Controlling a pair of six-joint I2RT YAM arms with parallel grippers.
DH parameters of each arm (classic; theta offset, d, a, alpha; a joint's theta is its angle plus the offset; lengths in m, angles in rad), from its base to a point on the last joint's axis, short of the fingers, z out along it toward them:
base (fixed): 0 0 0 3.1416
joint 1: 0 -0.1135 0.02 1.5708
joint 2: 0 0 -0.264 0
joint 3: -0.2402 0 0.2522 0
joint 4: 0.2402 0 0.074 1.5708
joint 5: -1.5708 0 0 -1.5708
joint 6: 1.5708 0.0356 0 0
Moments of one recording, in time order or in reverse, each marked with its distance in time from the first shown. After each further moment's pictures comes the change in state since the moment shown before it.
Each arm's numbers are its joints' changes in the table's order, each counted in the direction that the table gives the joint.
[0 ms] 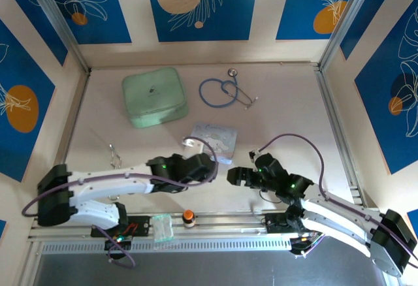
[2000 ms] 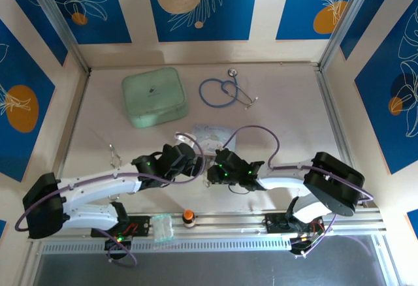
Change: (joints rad) left arm -0.167 -0.058 0.124 -0.183 -0.082 0.455; right arm -0.158 0.679 -0.224 -0.364 -0.051 0.068
